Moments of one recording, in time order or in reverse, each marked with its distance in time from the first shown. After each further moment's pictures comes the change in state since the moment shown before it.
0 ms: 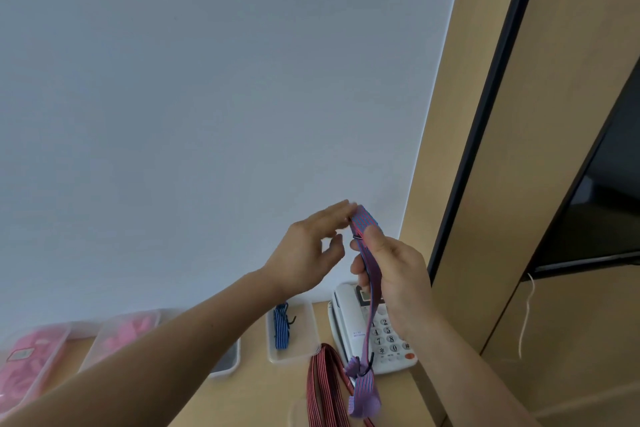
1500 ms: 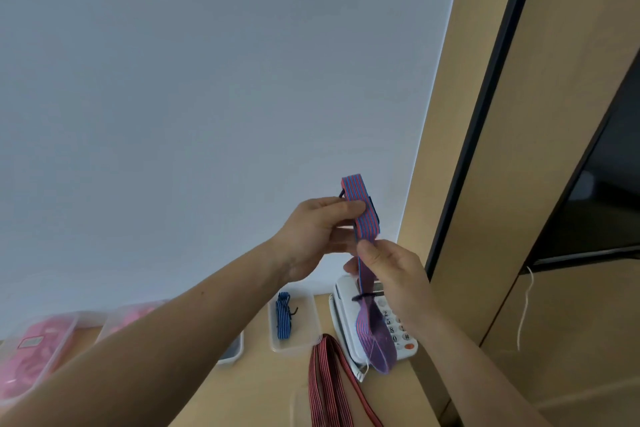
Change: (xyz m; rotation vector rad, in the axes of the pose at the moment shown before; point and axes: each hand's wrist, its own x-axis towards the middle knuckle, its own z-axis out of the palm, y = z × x) left_hand 0.016 0.033 -0.008 -0.894 -0.128 -0.626; right_hand -0.002 0.019 -0.017 -0.163 -0.135 -0.052
